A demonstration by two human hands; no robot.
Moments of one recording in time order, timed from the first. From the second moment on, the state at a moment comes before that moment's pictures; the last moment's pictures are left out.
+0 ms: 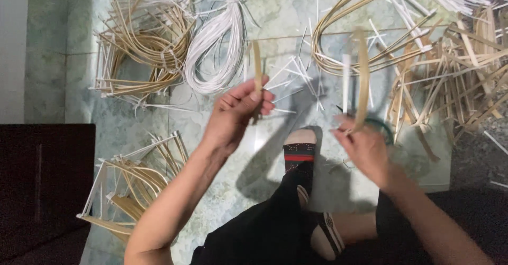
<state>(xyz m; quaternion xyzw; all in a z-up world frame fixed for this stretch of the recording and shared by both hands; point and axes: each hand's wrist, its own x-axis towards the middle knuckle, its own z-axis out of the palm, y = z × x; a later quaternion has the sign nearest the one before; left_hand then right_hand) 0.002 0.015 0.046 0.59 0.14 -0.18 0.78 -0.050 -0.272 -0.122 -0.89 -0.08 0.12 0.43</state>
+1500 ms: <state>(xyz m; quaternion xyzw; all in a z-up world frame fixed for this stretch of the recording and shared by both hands) -0.004 0.003 0.005 0.63 0.06 -0.43 0.64 -0.047 -0.271 -0.179 -0.90 -0.18 0.08 0.39</state>
